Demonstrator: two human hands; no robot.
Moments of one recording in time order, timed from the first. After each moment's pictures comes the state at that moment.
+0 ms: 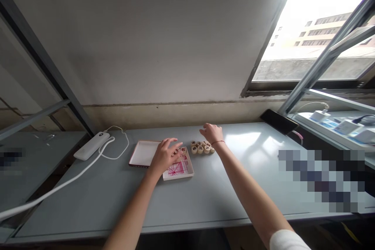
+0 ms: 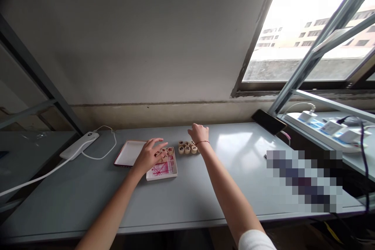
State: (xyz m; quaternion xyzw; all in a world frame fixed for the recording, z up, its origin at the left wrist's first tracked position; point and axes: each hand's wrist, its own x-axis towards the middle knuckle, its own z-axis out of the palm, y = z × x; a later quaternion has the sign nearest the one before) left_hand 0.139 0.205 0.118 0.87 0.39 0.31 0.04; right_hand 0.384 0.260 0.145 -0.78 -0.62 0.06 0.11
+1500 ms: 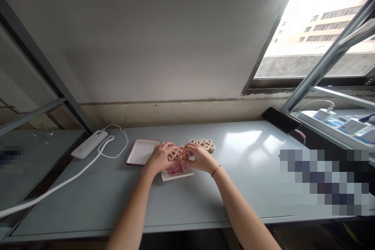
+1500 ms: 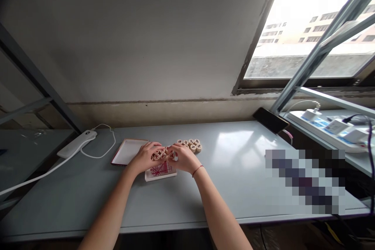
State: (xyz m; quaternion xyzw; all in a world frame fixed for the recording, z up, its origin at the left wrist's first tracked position) left_hand 0.135 0.204 0.117 0.88 0.42 0.21 0.12; right_hand 0.345 0.183 0.117 -0.45 -0.82 0.19 0.30
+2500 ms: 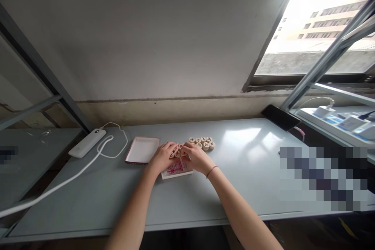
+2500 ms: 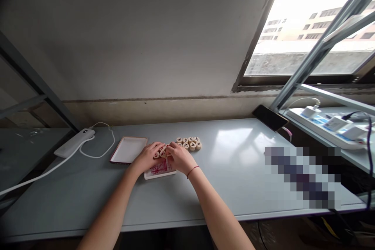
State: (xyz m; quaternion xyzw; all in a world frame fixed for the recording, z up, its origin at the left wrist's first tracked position) left_hand 0.141 0.208 0.098 0.87 0.43 0.19 0.15; right_hand 0.329 0.182 0.110 -0.48 -0.84 0.11 0.22
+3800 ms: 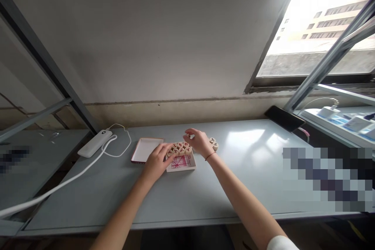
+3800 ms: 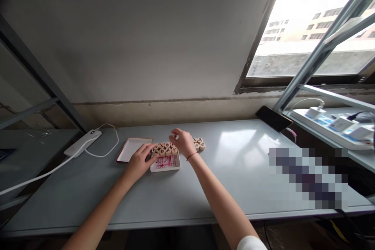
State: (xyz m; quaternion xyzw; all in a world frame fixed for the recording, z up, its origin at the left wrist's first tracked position) left_hand 0.114 0.172 0.125 0.84 0.45 0.31 0.08; right_hand 0.322 0.217 0.141 -0.63 -0.68 0.21 0.32
